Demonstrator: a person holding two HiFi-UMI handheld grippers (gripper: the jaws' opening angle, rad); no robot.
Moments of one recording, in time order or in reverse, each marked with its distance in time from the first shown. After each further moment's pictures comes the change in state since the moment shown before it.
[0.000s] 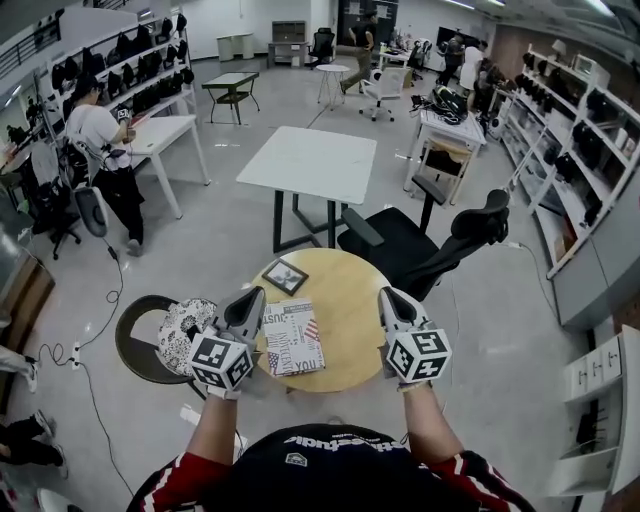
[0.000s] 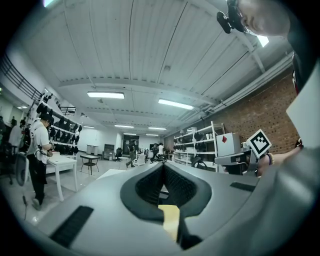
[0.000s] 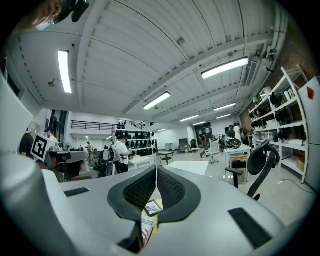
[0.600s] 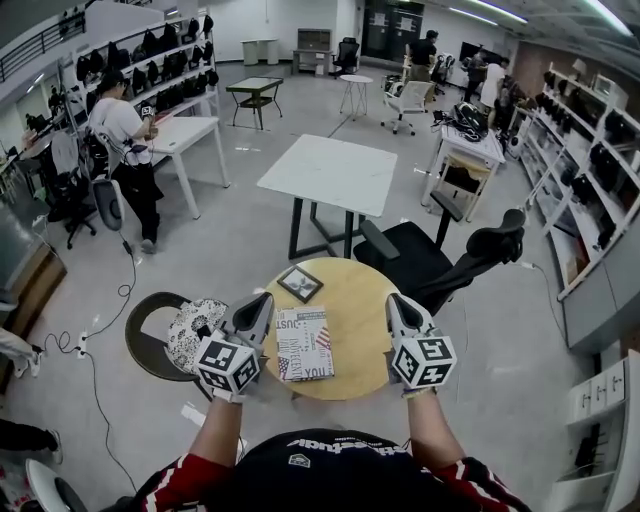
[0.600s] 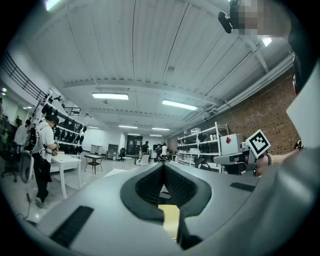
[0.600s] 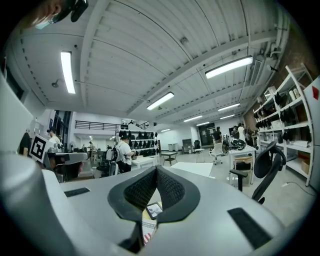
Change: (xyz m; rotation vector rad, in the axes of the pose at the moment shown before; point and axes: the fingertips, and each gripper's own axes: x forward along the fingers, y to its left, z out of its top) left arm -0.016 0.011 0.001 -0.017 -0.008 0.045; right arm 0.014 0.014 0.008 -0.017 -0.004 0.040
